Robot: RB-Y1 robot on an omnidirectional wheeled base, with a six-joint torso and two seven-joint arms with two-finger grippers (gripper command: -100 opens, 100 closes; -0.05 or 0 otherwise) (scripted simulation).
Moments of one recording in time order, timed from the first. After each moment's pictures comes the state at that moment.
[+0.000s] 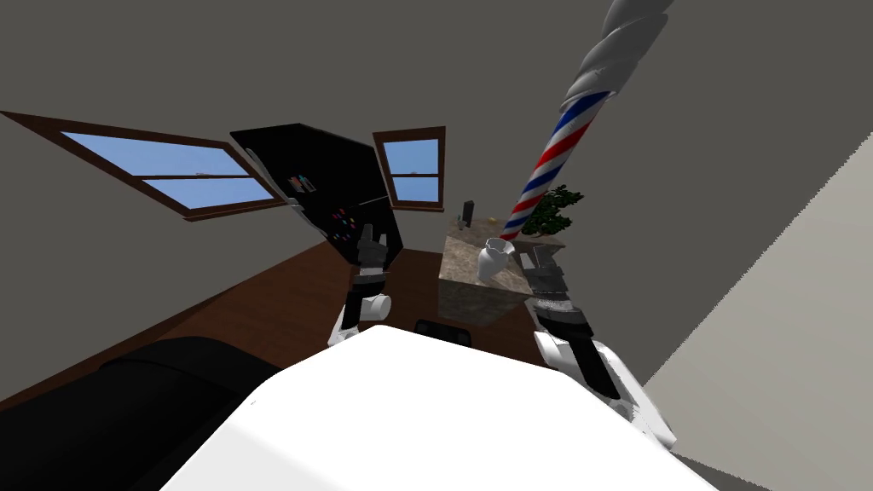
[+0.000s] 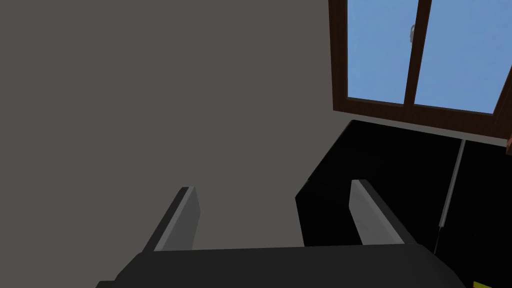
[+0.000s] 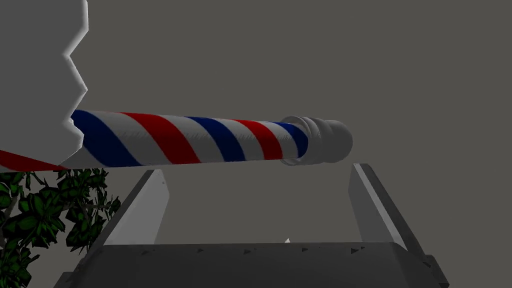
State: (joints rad) left arm 0.48 -0.03 0.05 -2.32 0.08 -0.36 -0.06; right arm 0.44 -0.36 -0.04 -2.18 0.10 -0.45 -0.11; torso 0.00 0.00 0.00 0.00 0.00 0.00
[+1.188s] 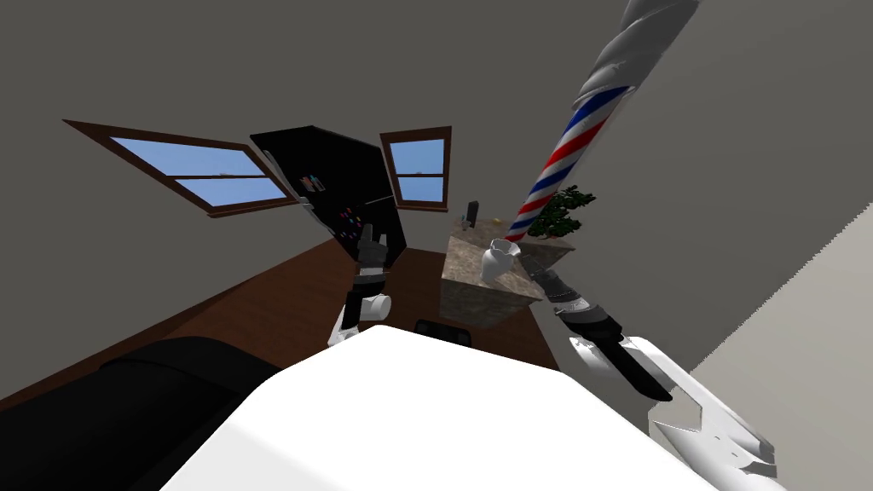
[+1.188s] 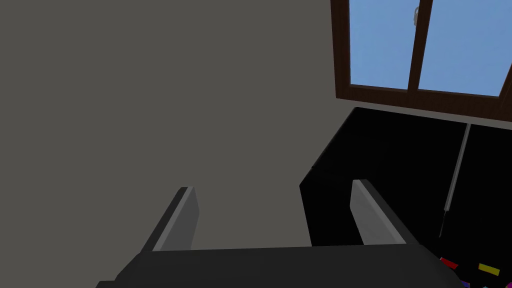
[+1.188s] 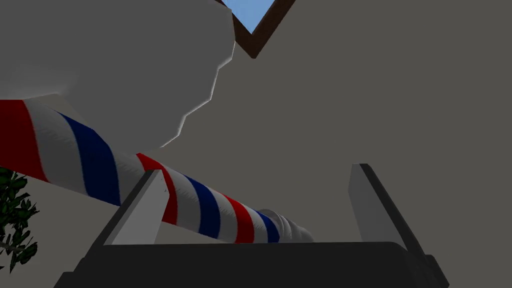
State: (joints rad) left arm 0.48 -0.03 0.05 -2.32 0.08 -0.36 -0.06; right arm 0.43 -0.73 -0.11 -2.01 0.21 -0.54 -0.07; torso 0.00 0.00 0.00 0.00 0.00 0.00
